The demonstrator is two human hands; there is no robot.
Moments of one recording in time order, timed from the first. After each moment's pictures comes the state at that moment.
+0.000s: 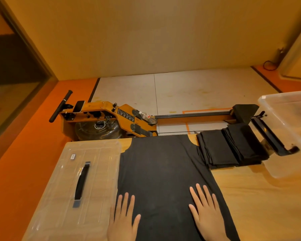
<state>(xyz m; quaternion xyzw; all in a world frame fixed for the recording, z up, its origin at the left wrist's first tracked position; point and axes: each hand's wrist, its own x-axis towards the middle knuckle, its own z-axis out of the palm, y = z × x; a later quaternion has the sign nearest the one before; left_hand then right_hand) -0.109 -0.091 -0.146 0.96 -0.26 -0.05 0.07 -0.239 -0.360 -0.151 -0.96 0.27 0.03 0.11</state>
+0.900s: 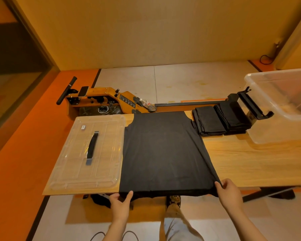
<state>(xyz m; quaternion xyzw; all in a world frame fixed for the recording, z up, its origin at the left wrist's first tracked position) -0.199 -0.047 -0.123 0.81 0.23 -0.20 0.51 -0.346 -0.359 -0.122 -0.79 0.51 -0.07 0.31</state>
